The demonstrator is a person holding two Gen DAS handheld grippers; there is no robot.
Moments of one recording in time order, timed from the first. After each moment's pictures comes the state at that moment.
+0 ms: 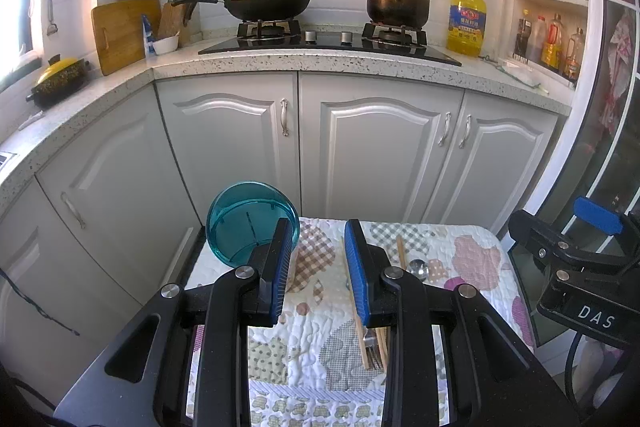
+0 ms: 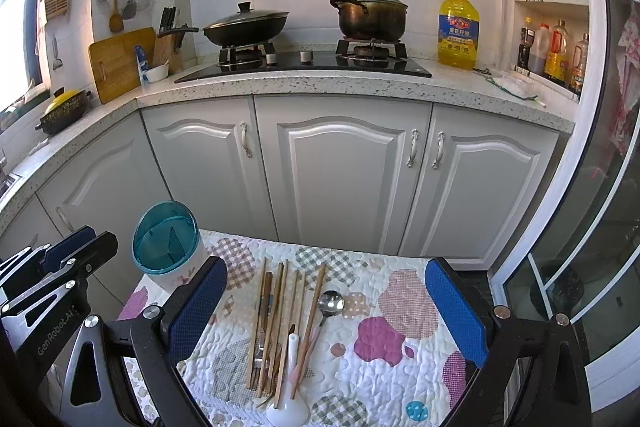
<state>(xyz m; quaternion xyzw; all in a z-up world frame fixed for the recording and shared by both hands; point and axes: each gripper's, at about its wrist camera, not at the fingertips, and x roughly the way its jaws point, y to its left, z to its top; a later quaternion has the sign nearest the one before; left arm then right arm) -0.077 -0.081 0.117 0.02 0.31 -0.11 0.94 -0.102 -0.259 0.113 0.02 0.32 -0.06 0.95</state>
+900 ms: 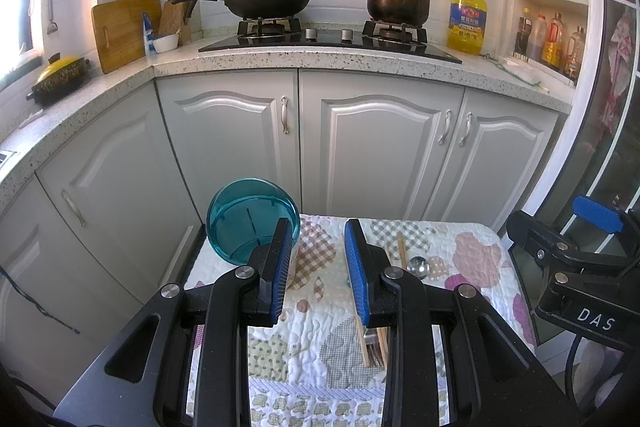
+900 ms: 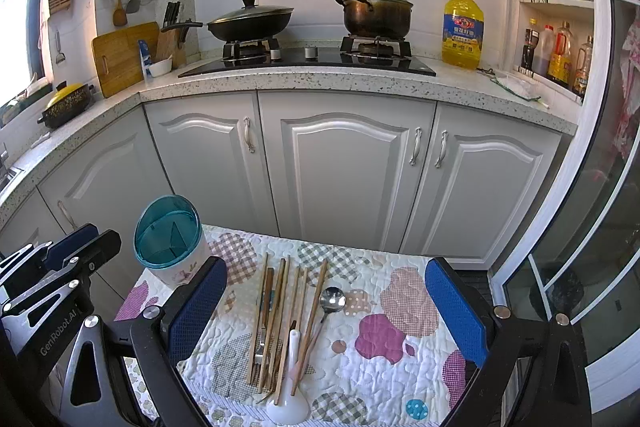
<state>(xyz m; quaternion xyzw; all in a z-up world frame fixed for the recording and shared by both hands) -0.078 -0.079 0.116 0.02 0.31 -0.11 0.94 -0.101 -0.256 0.110 0.02 0.32 -0.06 0.94</state>
